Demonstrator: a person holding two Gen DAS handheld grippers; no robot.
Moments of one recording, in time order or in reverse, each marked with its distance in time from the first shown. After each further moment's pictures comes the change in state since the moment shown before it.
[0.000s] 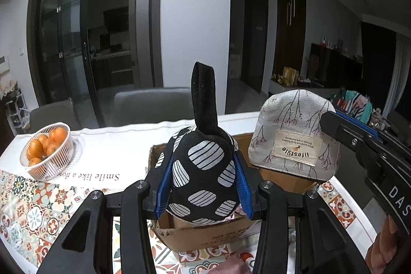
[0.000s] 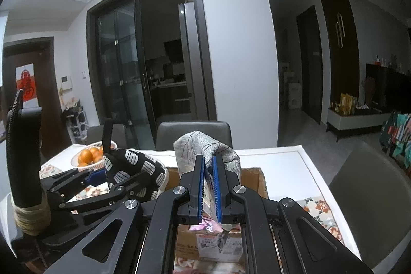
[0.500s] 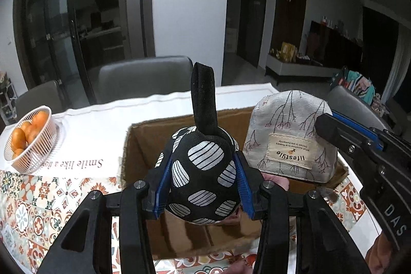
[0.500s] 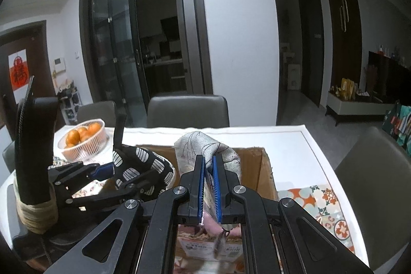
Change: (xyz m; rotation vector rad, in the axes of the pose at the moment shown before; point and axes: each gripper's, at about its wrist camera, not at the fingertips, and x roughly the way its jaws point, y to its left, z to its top) left arm 0.066 -0.004 -0.005 0.010 0.157 -0.034; right arm 0.061 -0.013 -0.014 -0.008 0.143 -0.021
